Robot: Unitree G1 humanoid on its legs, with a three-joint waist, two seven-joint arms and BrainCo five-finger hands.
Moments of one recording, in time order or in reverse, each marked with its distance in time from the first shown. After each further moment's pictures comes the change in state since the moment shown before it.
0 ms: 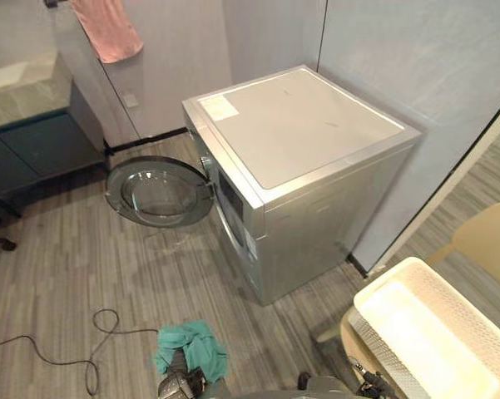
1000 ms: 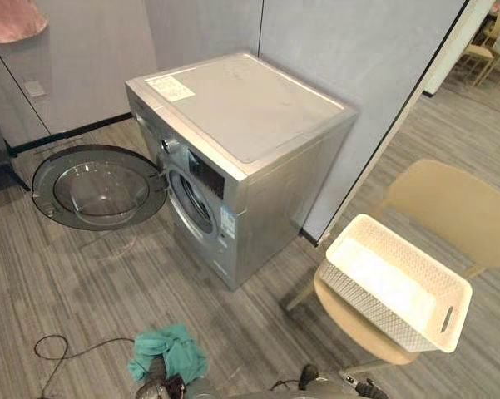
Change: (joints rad) left arm 0.016 0.132 -0.132 0.029 -0.115 -0.026 0.001; right arm 0.044 -0.039 0.108 0.044 -0.068 0.005 0.024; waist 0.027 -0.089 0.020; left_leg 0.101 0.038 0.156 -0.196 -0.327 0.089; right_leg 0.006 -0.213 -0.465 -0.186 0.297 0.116
